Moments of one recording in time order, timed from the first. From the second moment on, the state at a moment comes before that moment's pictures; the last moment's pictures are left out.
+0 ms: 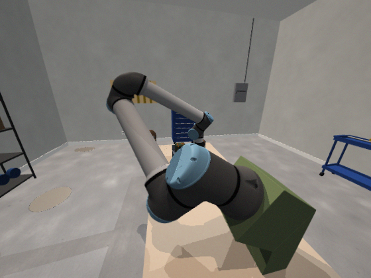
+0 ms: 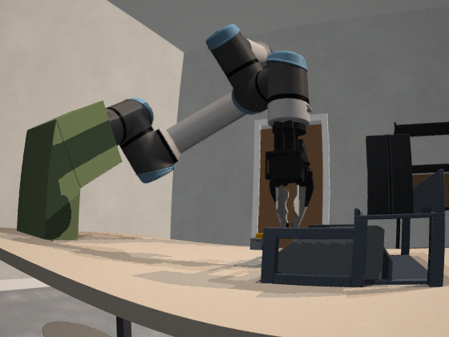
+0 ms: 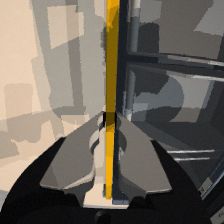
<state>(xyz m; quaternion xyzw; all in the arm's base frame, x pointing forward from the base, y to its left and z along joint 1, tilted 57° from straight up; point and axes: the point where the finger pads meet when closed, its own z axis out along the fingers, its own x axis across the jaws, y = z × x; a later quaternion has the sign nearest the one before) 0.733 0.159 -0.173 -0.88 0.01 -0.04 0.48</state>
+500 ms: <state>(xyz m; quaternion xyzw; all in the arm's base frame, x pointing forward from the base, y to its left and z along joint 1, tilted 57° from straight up) 0.733 0.160 -0.174 -0.88 0.01 -0.04 0.48</state>
